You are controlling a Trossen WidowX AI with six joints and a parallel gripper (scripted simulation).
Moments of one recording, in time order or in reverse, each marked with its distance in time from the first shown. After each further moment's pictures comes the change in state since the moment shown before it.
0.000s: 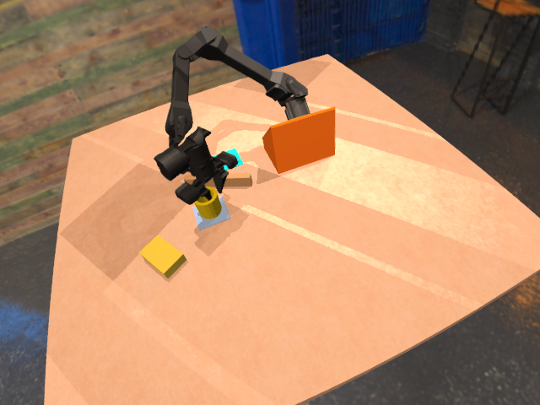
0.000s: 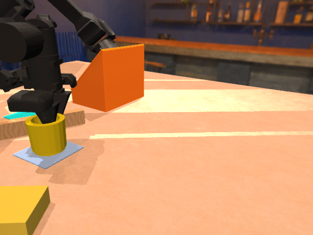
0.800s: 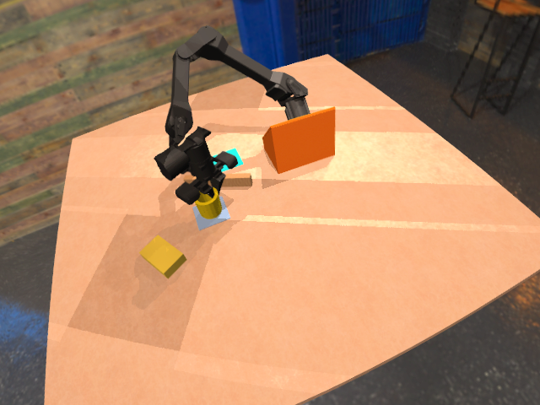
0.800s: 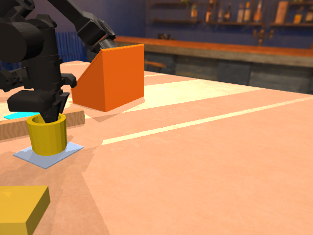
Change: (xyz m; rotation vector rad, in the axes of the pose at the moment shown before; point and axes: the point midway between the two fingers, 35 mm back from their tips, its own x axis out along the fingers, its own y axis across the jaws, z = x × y) arm 0.000 0.000 0.000 -0.001 0.000 -0.001
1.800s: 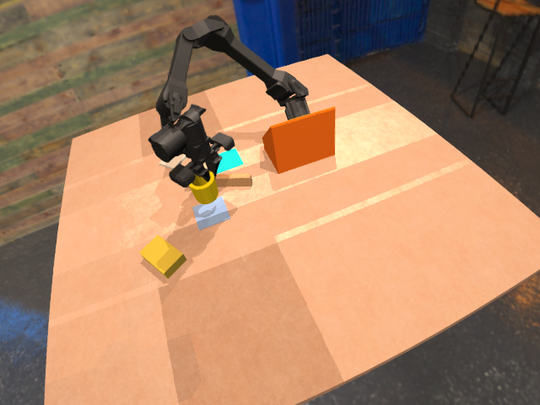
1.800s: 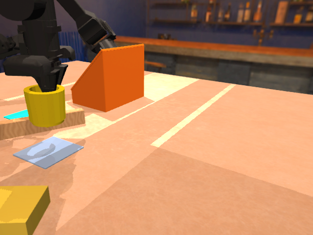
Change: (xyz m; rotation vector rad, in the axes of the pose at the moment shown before) arm -0.061 -0.005 -0.002 -0.014 -0.009 -0.002
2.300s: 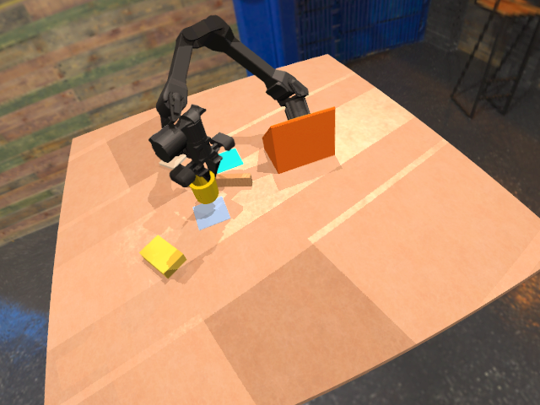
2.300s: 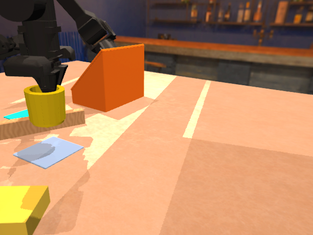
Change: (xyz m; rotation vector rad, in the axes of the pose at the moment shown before) arm 0.001 -0.001 0.000 0.000 0.001 -0.004
